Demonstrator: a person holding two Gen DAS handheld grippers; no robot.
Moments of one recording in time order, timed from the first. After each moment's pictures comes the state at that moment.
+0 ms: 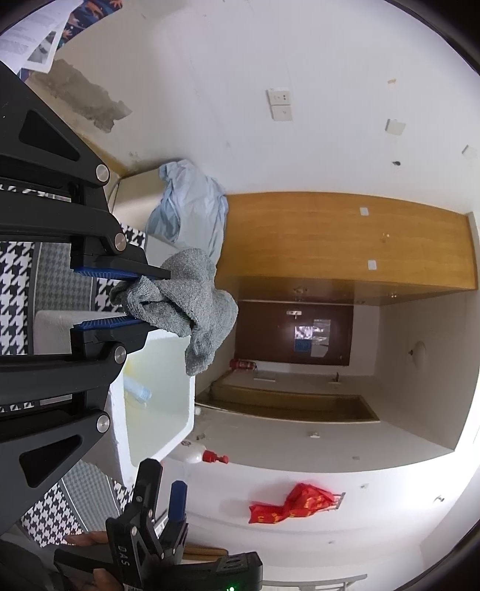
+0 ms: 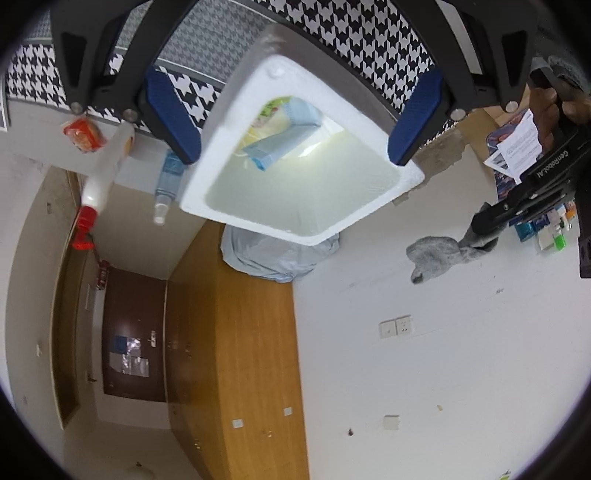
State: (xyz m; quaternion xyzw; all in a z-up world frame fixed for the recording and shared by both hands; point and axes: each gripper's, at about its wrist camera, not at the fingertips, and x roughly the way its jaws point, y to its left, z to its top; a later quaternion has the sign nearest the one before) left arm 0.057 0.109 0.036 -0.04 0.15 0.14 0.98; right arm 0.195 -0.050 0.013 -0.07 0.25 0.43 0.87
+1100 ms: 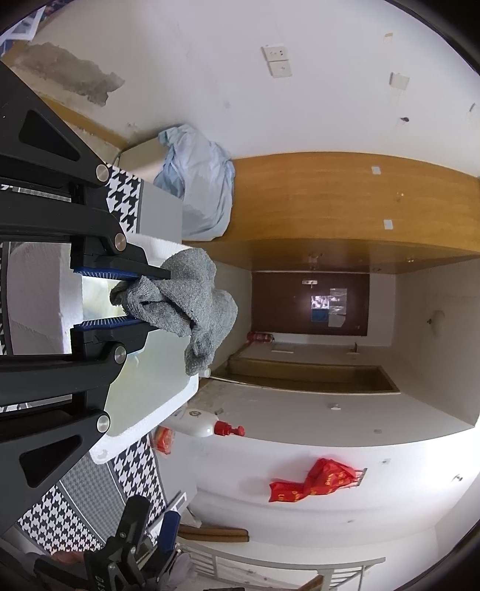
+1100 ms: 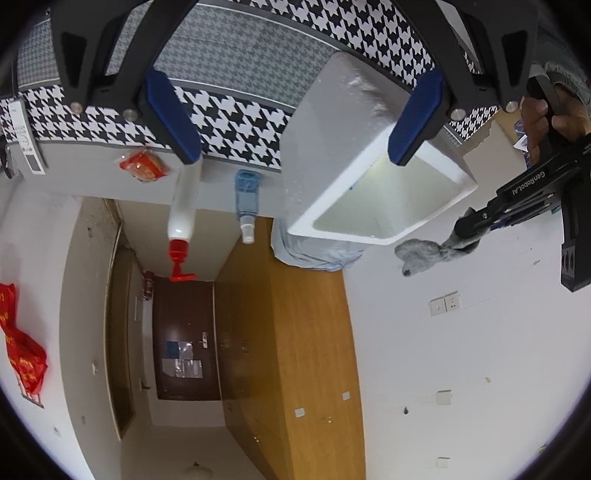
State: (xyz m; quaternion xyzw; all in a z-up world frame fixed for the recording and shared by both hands) left arm 0.131 0.071 0.033 -0.03 0.19 0.08 0.98; right arm 0.206 -0.126 0.000 -0.03 0.24 0.35 0.91
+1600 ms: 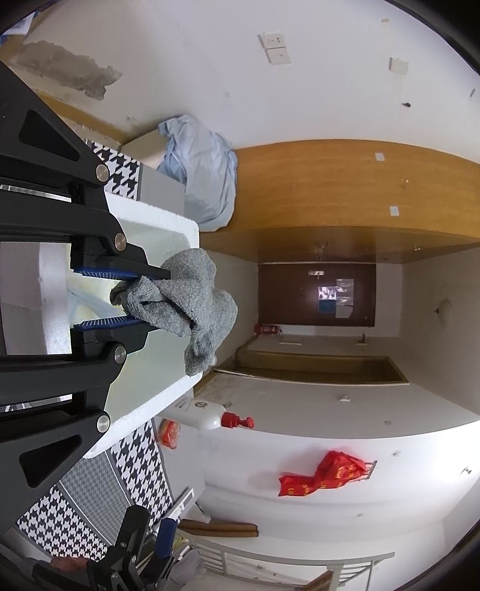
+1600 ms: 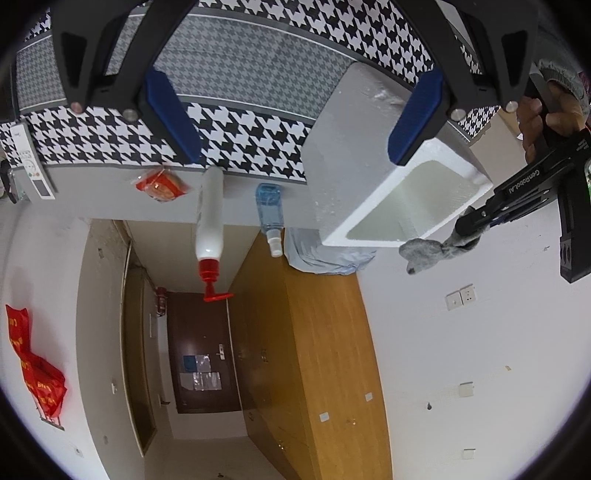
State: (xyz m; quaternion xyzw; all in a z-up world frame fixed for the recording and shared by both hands) left arm 0.154 0.061 0.029 -0.02 0.20 0.07 0.98; right arm 0.216 -0.152 -0.007 0.00 0.26 0.32 0.91
